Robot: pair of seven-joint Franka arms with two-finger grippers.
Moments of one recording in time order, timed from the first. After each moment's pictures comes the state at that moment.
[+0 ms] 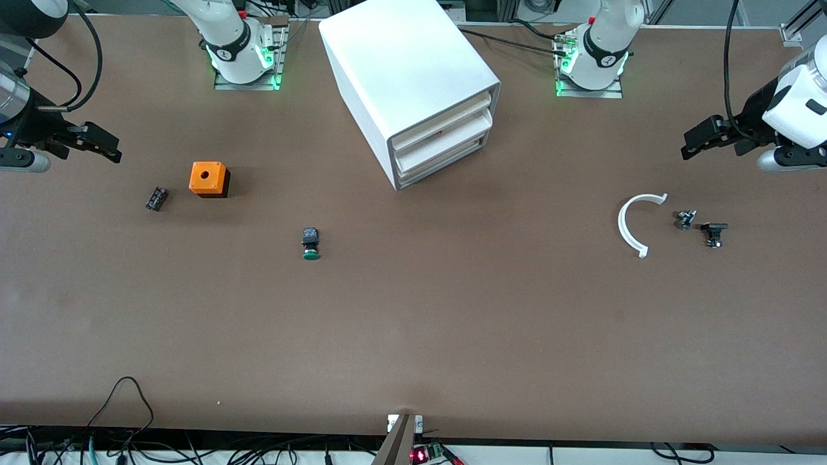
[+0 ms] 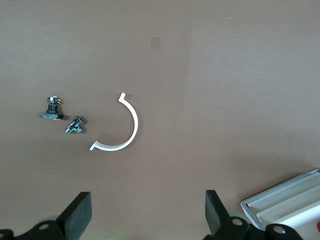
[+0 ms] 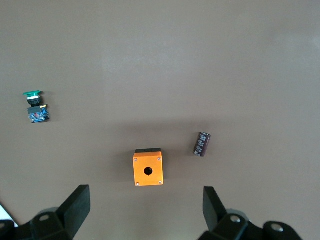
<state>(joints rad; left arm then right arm) 0.14 -0.06 -0.16 -1.69 -0.05 1.57 -0.13 0.03 -0.11 -0.08 -1.87 -0.05 1.74 0.01</state>
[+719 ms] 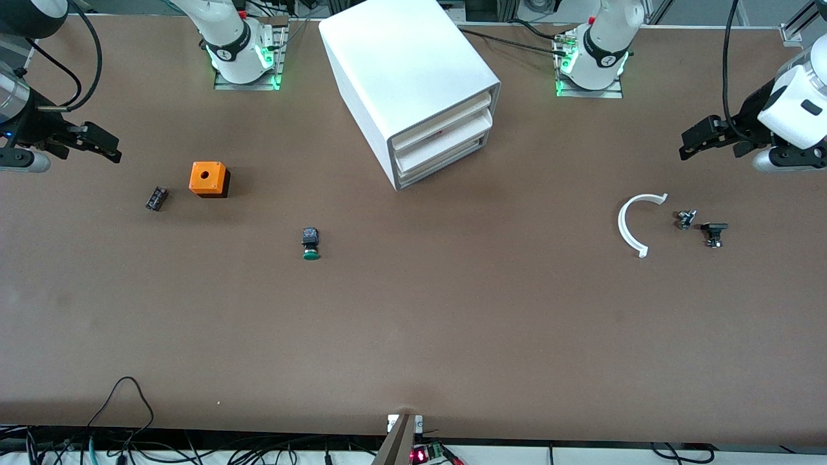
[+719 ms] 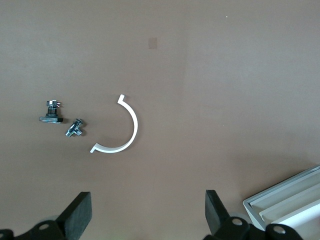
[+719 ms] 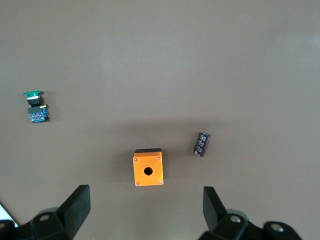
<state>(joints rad) 0.13 -0.05 -0.16 -1.69 -0.05 1.58 -0.11 0.03 -0.11 -0.08 -1.87 -0.05 1.74 0.01</state>
